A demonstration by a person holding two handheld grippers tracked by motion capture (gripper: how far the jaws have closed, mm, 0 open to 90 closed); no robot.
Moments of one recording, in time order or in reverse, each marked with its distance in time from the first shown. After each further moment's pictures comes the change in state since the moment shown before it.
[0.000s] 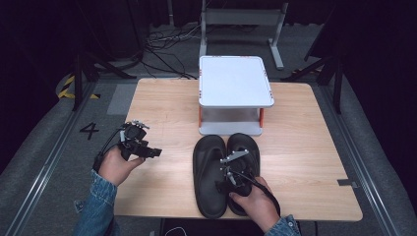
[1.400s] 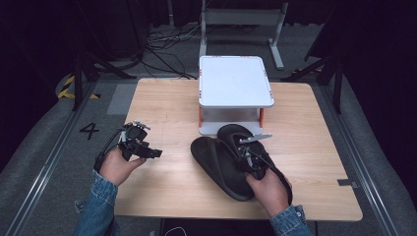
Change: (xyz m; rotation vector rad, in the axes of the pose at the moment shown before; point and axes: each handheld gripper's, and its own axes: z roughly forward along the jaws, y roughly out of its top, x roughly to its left) left arm 0.001 -0.001 0.005 0.019 -0.007 -0.004; right arm -0.048 0.020 -0.032 -0.084 -0.027 0.158
